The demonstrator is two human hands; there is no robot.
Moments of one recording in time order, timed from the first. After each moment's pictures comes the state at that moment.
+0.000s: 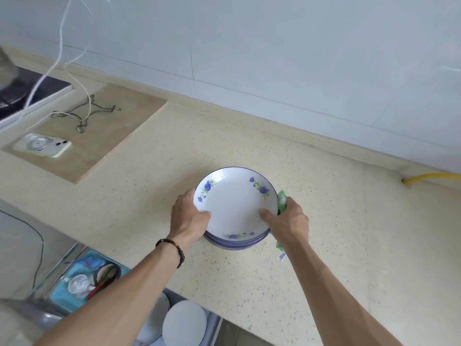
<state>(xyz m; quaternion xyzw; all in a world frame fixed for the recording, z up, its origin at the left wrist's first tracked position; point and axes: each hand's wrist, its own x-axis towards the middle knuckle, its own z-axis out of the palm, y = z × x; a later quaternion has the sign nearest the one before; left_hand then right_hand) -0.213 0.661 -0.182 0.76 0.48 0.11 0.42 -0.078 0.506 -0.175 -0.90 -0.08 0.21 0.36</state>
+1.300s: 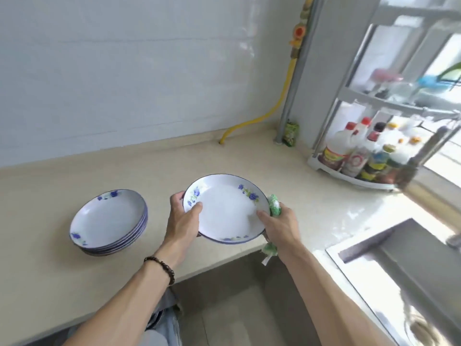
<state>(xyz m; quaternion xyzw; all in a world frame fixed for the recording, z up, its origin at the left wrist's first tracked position) -0.233 0.418 -0.068 0.72 0.21 0.02 0.66 -0.227 0.220 -0.078 -0.78 0.21 0.03 0.59</state>
